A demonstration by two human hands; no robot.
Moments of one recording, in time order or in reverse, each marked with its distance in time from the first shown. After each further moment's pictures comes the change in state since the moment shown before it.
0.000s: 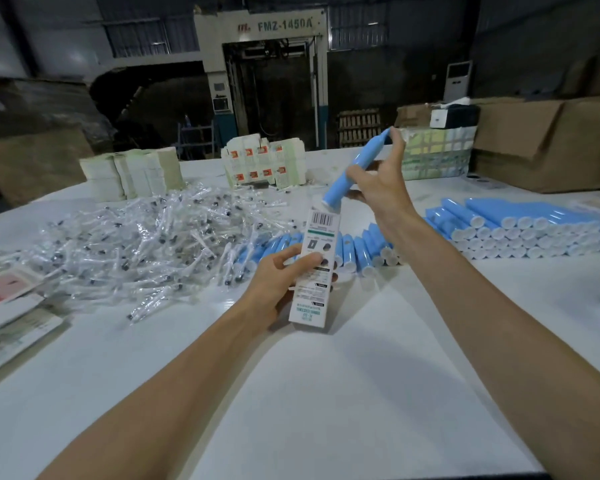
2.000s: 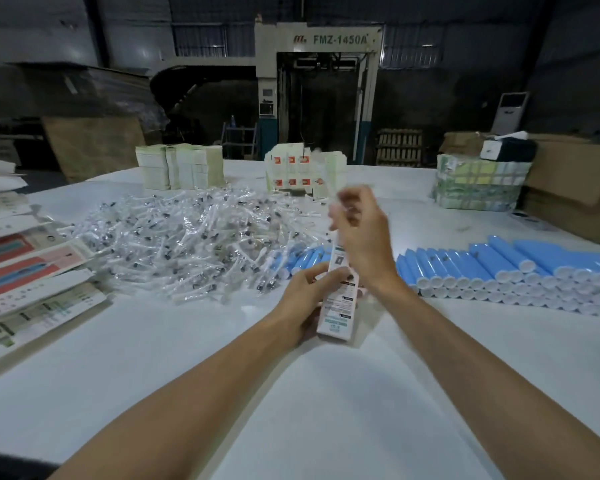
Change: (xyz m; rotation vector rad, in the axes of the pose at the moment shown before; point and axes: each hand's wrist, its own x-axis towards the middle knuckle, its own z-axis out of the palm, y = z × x) left_hand -0.005 -0.004 -0.002 -0.015 0.139 -0.011; right_hand -0.057 0.008 0.087 -0.283 -0.141 -0.329
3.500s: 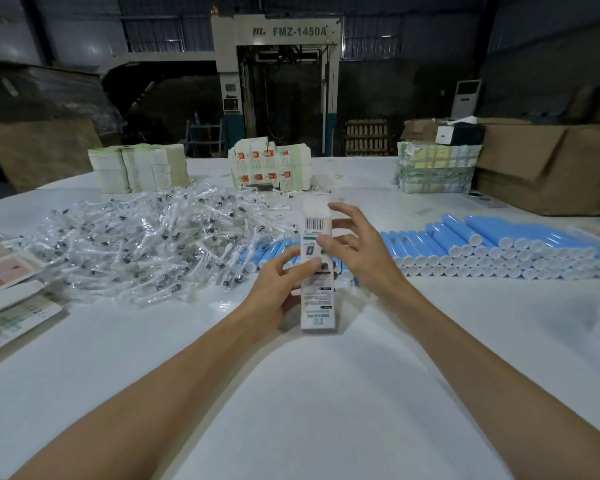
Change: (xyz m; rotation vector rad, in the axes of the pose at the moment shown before) left_hand 0.000 -0.001 0.008 -0.040 -0.111 0.079; right_hand -0.041 0.028 -0.075 0.121 -0.239 0.252
